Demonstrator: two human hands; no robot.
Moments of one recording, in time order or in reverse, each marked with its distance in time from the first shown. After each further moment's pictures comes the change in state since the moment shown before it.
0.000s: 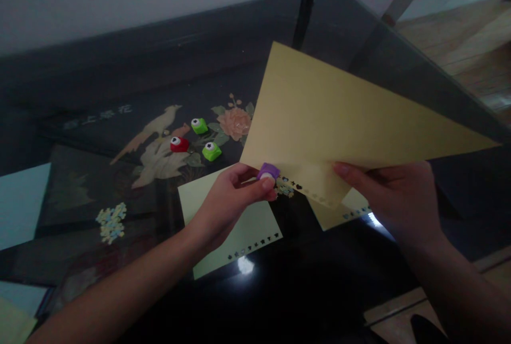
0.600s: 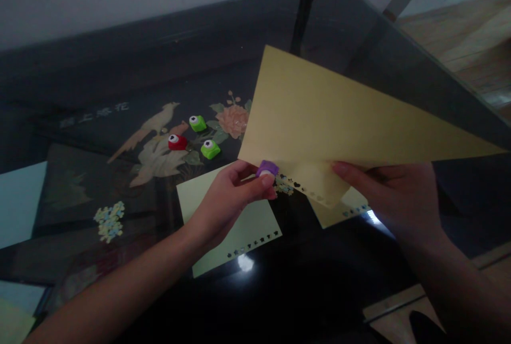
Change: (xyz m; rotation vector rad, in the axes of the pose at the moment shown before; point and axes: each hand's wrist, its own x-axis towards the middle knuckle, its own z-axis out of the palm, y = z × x) left_hand 0.001 0.000 0.002 -0.010 0.002 0.005; right_hand 0.000 -0.002 0.001 0.031 0.011 -0.030
